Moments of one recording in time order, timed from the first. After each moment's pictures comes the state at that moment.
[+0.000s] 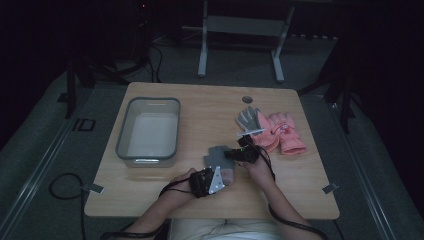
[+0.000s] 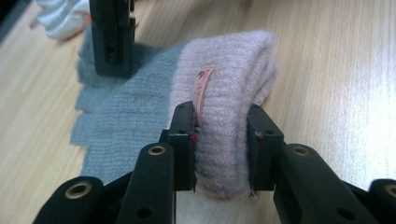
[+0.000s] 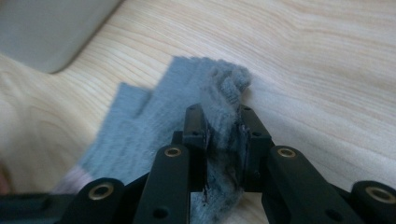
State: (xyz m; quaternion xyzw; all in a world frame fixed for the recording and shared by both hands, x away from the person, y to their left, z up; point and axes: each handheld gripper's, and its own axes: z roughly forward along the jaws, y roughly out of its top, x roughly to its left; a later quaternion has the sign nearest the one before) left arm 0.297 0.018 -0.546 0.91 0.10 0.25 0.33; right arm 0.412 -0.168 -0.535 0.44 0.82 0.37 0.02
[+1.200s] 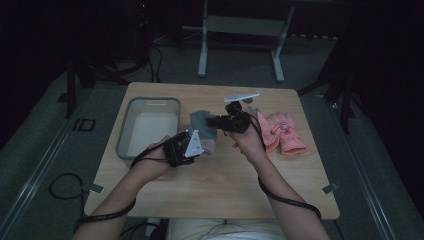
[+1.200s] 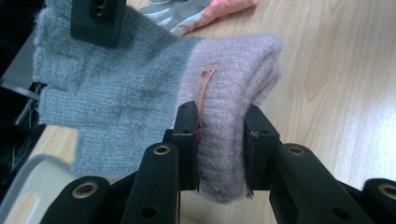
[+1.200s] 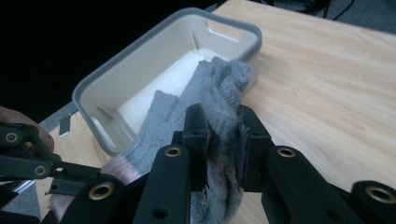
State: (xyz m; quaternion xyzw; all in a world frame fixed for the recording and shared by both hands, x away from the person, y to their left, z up) left arm 0.324 0.088 -0.422 0.91 0.12 0.27 0.30; right arm 0.425 -0.107 -0.402 0.34 0.82 0.46 0.05
